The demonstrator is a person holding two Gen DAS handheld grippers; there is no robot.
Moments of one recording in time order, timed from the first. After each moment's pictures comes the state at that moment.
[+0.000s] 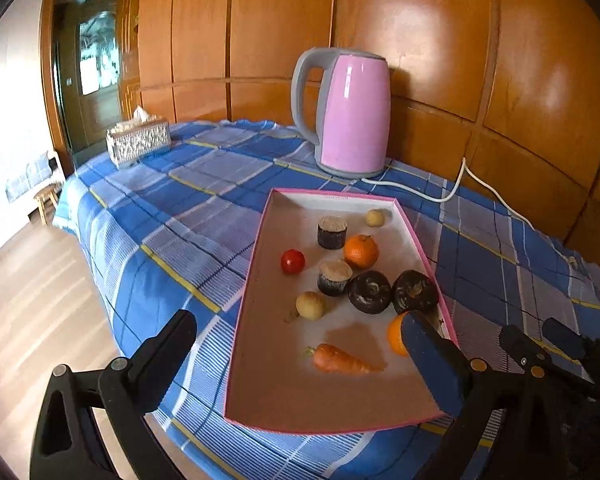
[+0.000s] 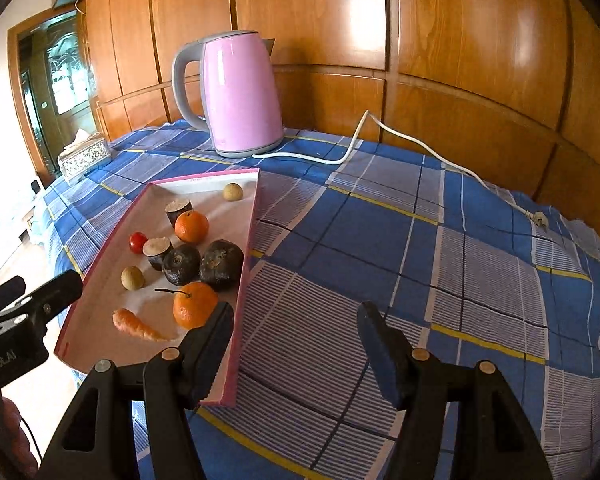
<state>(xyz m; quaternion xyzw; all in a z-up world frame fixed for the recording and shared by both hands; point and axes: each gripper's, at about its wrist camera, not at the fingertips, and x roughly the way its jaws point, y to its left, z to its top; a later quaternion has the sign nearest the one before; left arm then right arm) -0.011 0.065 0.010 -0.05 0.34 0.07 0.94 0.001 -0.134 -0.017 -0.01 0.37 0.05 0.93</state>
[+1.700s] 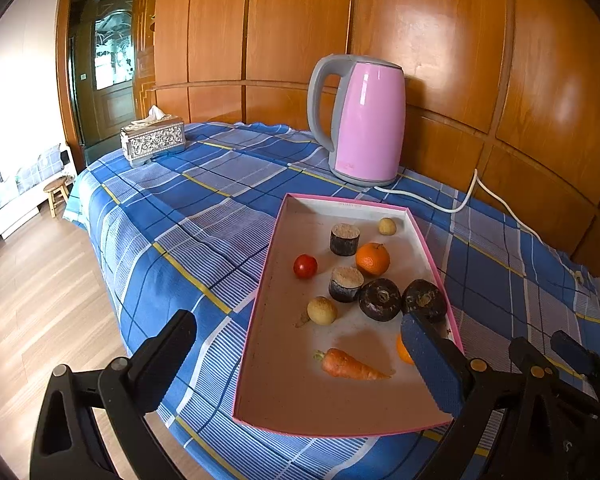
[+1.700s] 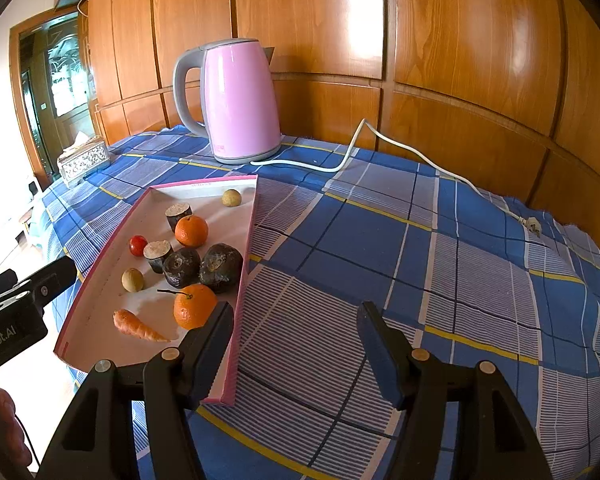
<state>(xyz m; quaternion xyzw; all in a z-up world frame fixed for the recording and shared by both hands) -0.014 0.072 0.011 -0.07 0.34 0.09 0.94 -0.005 -0.133 -0.013 -0.02 0.35 0.04 0.93</state>
